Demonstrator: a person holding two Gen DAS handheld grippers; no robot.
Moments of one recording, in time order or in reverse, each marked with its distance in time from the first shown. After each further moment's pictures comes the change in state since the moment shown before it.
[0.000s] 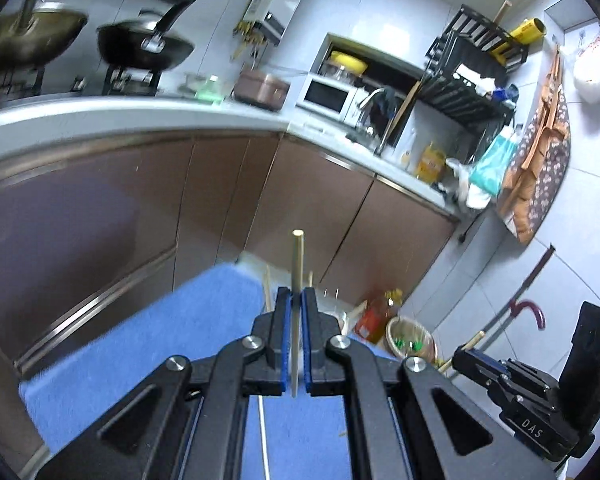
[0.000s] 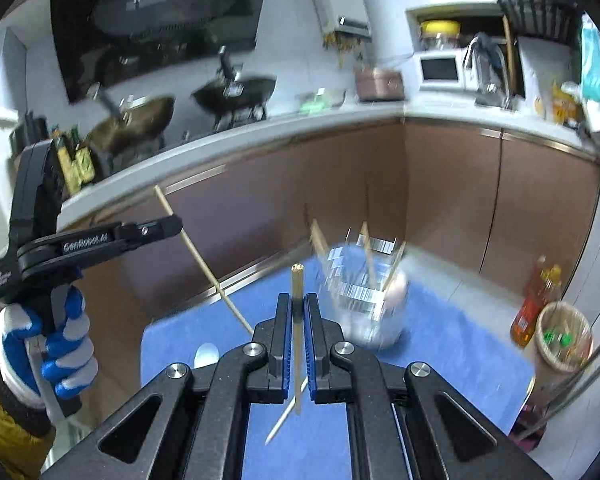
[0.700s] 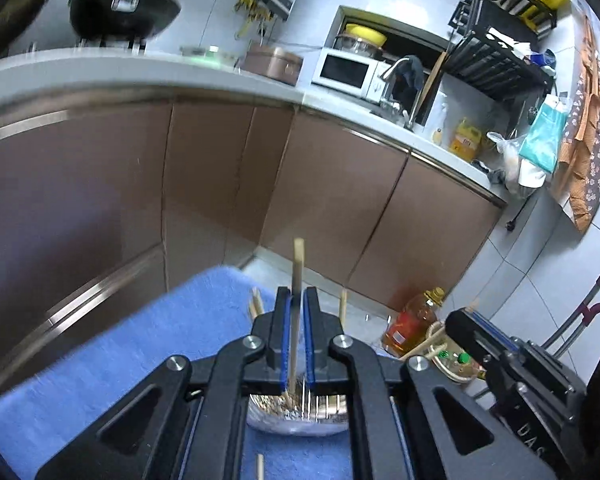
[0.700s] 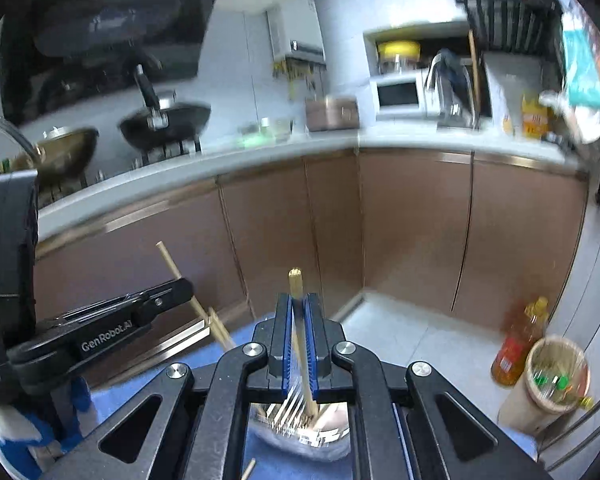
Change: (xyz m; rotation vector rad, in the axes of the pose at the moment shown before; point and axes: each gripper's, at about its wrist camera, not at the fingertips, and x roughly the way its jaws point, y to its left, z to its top) left arm 0.188 0.005 -0.029 0.011 0.056 0.088; right arm 0.138 -0.067 0.005 0.028 -0.070 -0.165
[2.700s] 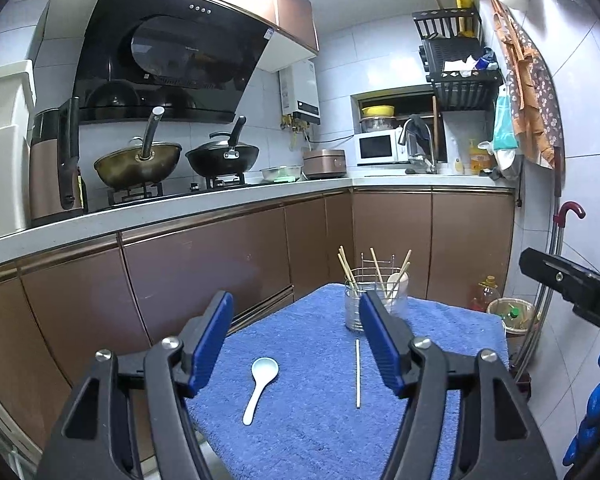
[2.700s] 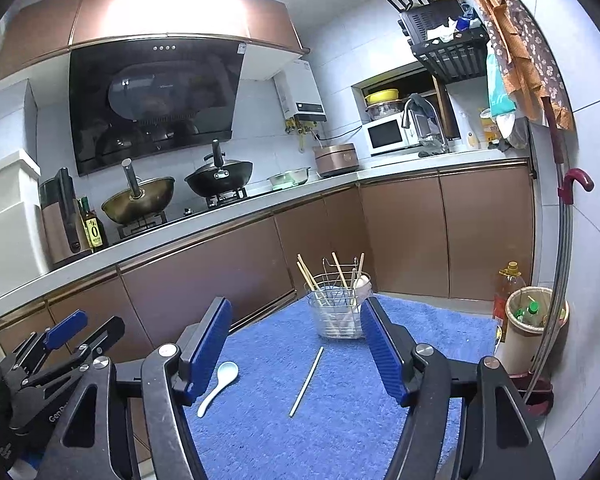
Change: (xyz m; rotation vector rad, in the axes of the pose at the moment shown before) left arm -0.373 -0.064 -0.200 0.275 -0.365 0.378; right arm -0.331 0.053 -0.121 0.121 -0.216 0.078
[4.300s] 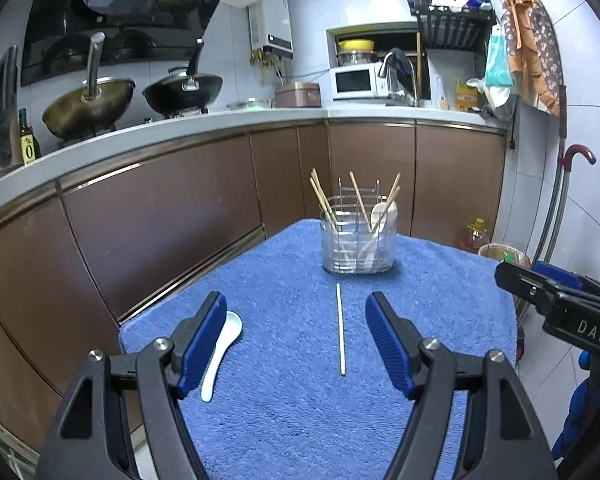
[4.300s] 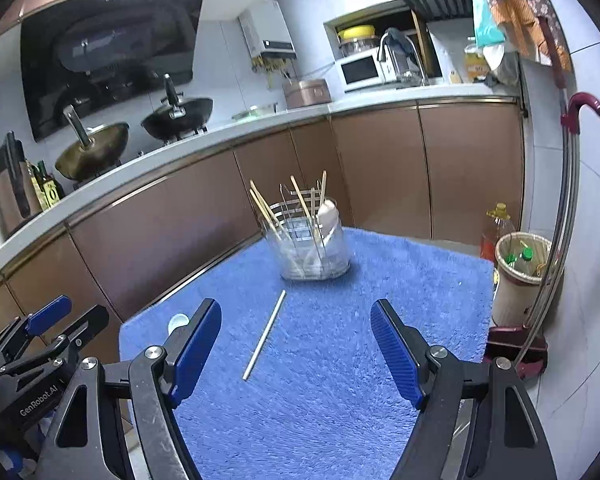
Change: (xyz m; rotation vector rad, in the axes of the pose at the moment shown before) left arm 0.098 -0.023 -0.041 0.039 0.237 -0.094; right arm 0.090 -0.045 -0.047 0.041 0.245 -0.087
